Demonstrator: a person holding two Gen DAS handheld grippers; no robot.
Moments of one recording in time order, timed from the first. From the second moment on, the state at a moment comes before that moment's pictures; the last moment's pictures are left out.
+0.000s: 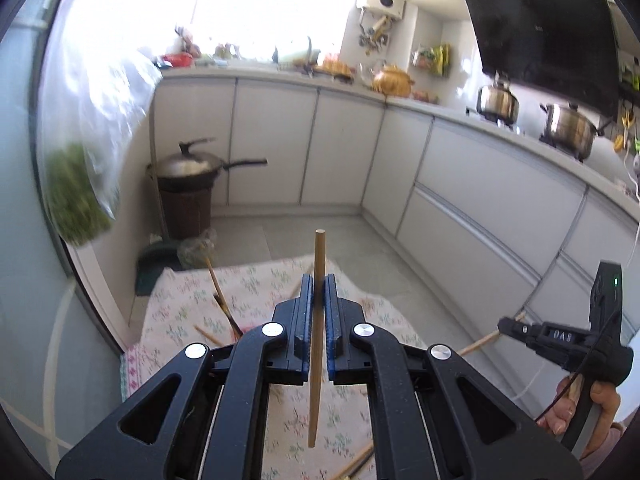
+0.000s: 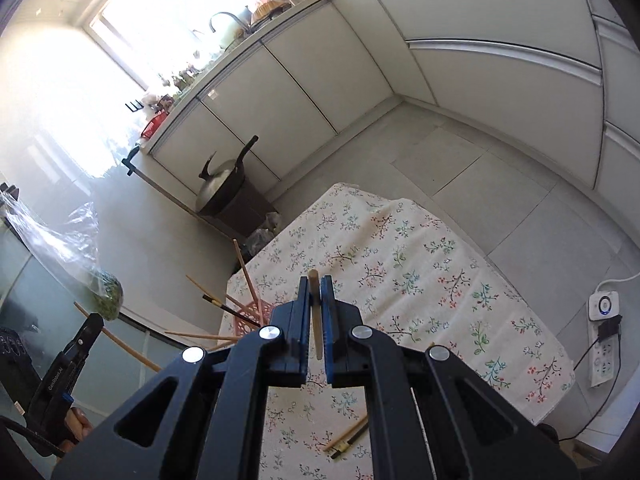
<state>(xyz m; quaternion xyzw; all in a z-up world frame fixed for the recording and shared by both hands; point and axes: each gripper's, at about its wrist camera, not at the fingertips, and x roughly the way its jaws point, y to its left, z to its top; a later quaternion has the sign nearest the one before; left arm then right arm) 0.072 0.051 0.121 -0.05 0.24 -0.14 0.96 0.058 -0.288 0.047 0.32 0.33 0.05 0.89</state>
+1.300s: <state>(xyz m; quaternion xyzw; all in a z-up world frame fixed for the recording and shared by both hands) 0.112 0.161 0.107 -0.19 0.25 -0.03 0.95 0.158 -0.138 0.171 0.20 0.28 0.11 0.93</state>
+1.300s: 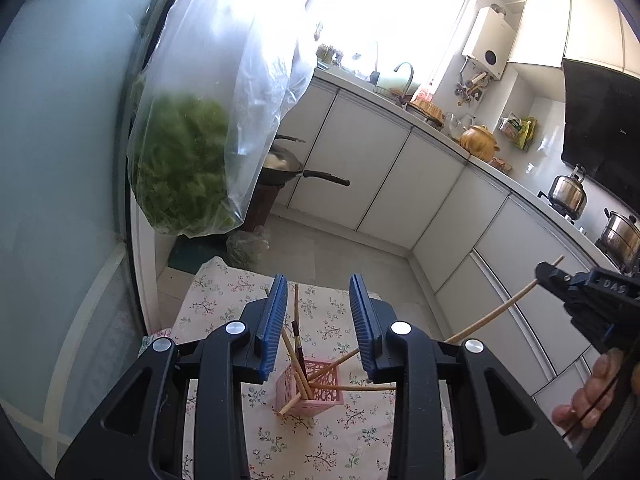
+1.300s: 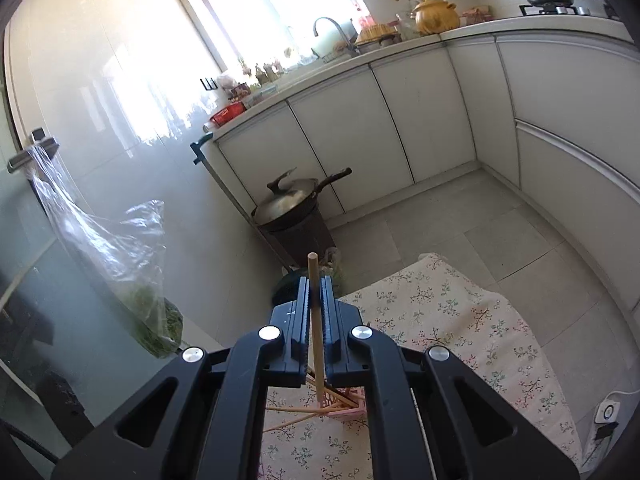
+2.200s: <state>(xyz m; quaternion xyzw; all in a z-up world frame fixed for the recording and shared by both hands) 0.099 0.083 0.088 -0.07 0.29 -0.06 0.95 0.129 -0.128 0.079 0.13 0.32 0.09 0.93</state>
